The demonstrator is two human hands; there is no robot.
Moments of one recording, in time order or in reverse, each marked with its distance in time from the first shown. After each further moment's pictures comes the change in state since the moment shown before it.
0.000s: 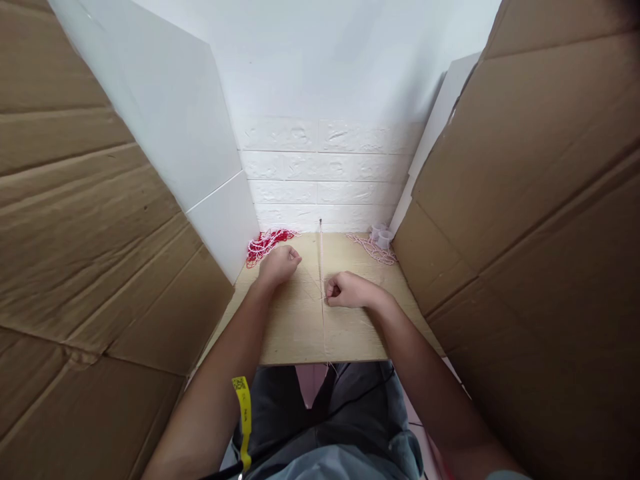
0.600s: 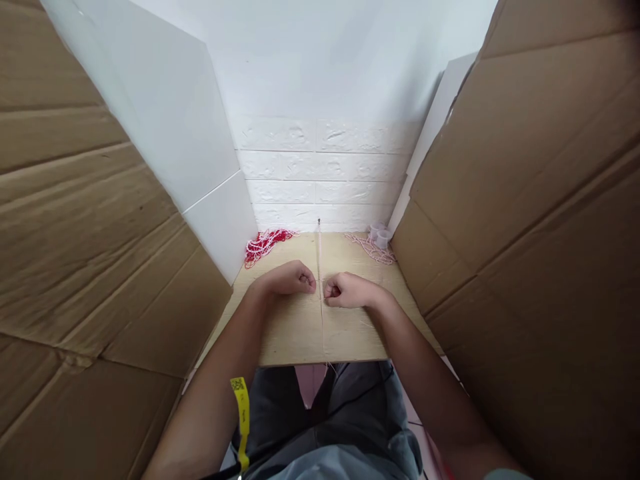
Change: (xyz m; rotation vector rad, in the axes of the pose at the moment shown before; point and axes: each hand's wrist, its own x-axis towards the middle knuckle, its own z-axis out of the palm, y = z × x) left_hand -0.013 0.011 -0.006 -0.133 -0.743 0.340; right_hand -0.002 -0.002 -0.003 0.027 -0.045 -0.019
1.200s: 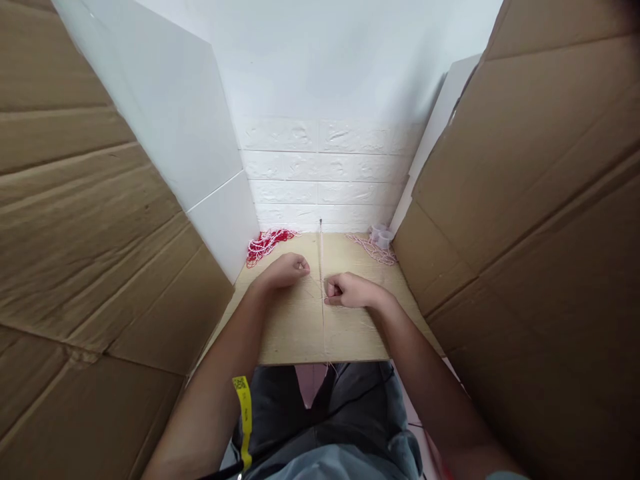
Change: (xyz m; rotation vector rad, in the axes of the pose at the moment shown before) left_hand 0.001 -0.003 -0.003 0.124 0.359 -0.145; right_hand -0.003 0.000 -0.001 -0.002 0.020 0.001
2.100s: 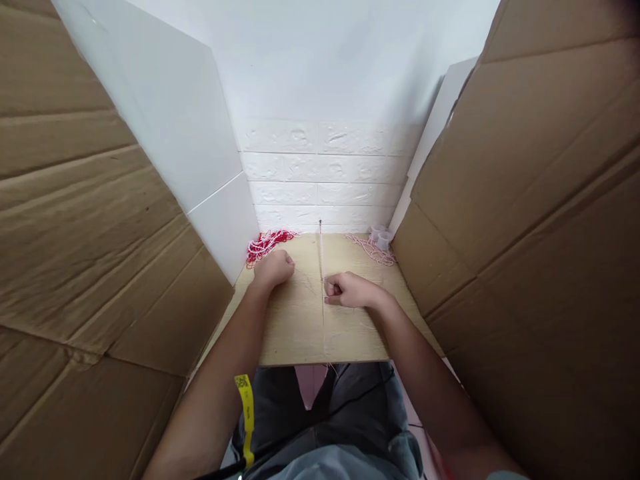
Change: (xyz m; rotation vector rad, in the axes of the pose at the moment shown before) left_hand 0.003 -0.008 -0.003 0.303 0.245 -0.451; right_hand 0.002 0.003 0.001 -0.010 0.027 -0.006
